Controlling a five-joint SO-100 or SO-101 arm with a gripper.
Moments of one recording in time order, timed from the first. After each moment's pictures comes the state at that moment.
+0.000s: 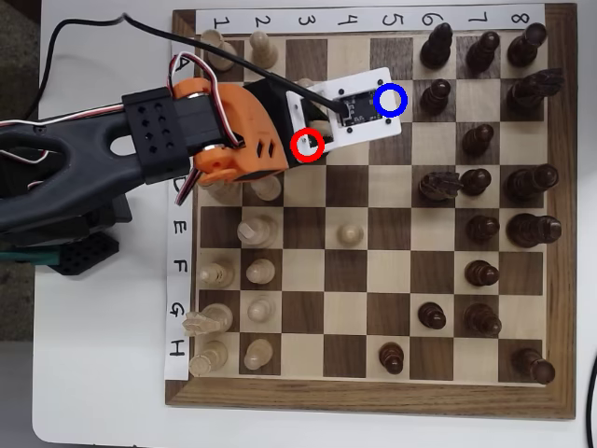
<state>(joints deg) -12.2 99.8 113.8 48.3 103.2</state>
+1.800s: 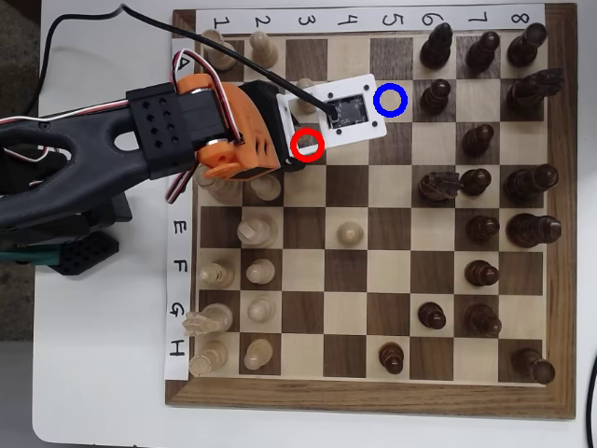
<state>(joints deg) -13.4 98.2 114.0 55.6 103.2</state>
